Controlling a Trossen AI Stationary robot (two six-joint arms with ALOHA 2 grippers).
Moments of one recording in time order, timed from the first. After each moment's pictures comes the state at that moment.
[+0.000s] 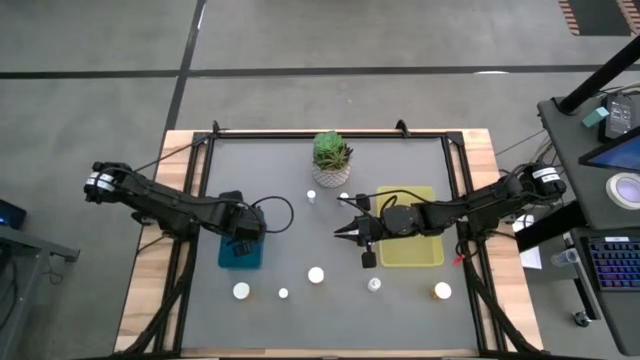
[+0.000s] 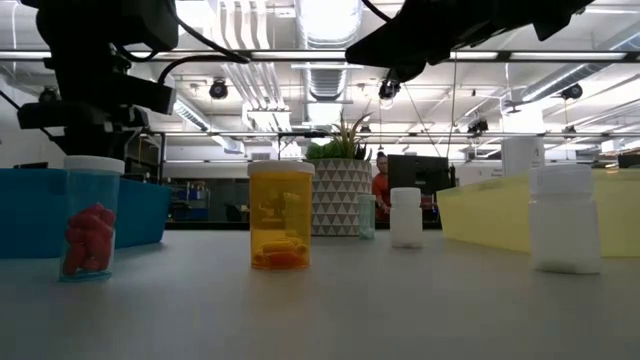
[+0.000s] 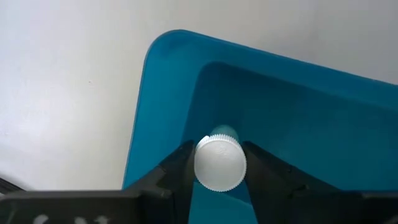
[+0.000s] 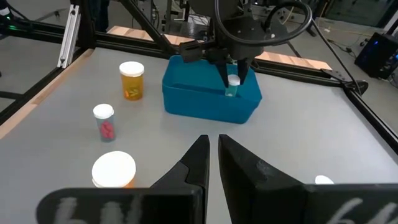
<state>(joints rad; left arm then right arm) -0.20 1.28 0.78 -1.00 -0.31 -0.46 0.20 1.45 0.77 0.37 0.14 -0.11</state>
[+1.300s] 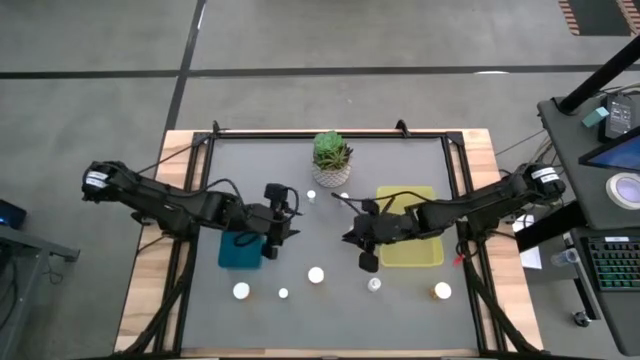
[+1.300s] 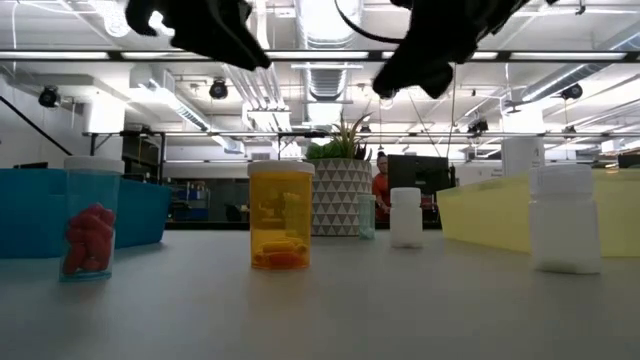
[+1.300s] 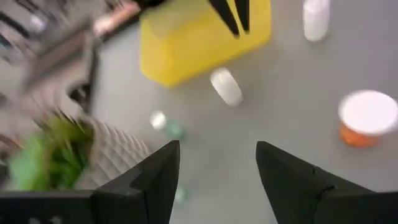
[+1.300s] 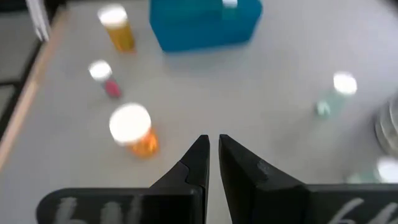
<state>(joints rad) -0.23 1.25 0.95 -0.33 -0.37 0.32 0.24 1.45 0.95 -0.17 0.19 0.28</state>
